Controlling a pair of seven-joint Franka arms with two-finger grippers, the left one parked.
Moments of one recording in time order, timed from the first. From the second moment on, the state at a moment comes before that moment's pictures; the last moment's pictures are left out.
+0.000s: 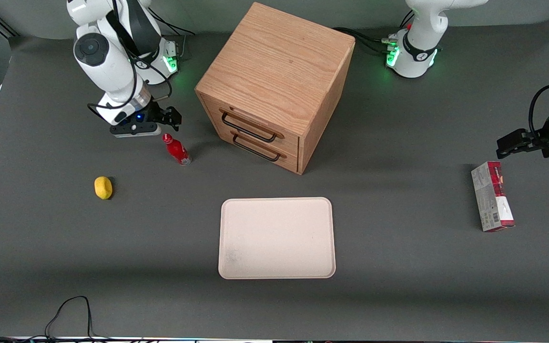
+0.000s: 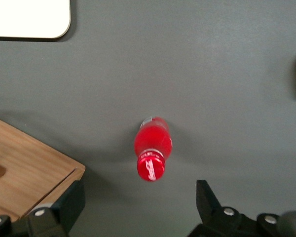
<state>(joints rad) 0.41 -0.25 -0.02 -2.51 -0.01 2.26 0.38</state>
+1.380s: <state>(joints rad) 0.40 -0.15 -0.03 -2.57 -0.04 2.43 0.40</state>
